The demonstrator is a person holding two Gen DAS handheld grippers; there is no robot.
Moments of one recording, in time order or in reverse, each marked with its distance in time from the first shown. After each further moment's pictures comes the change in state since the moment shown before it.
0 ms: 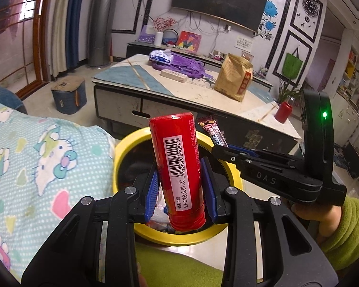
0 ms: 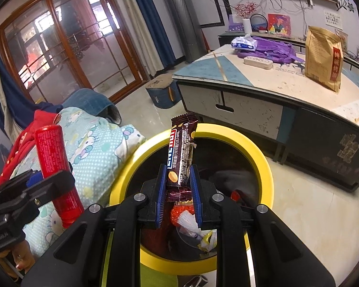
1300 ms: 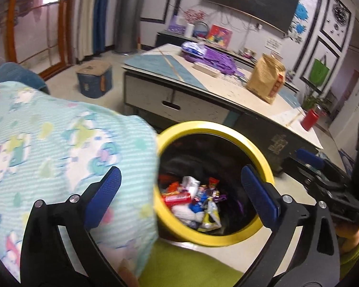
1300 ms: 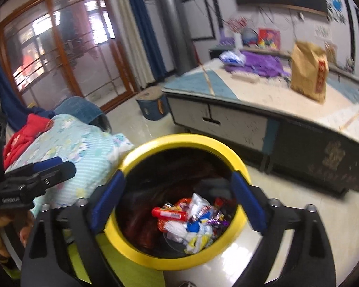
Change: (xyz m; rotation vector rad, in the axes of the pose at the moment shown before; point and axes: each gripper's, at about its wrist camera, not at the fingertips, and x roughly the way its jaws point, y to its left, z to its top) left arm -0.009 0.052 0.007 -0.128 0.036 0.161; right arm -0.033 0.014 -0.005 -0.083 -0.120 -0.058
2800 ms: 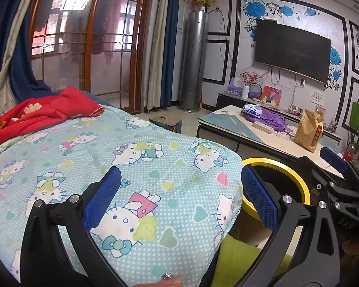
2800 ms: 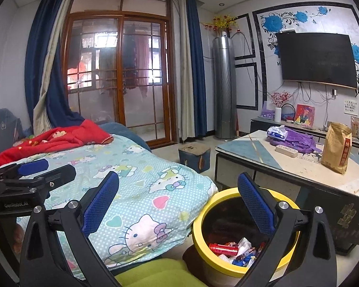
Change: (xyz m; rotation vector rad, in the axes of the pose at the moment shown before) left arm -0.174 0.055 -0.098 -0.089 -0.393 0.330; right arm -0.073 0.155 -0.042 -0.237 -0.352 0.125
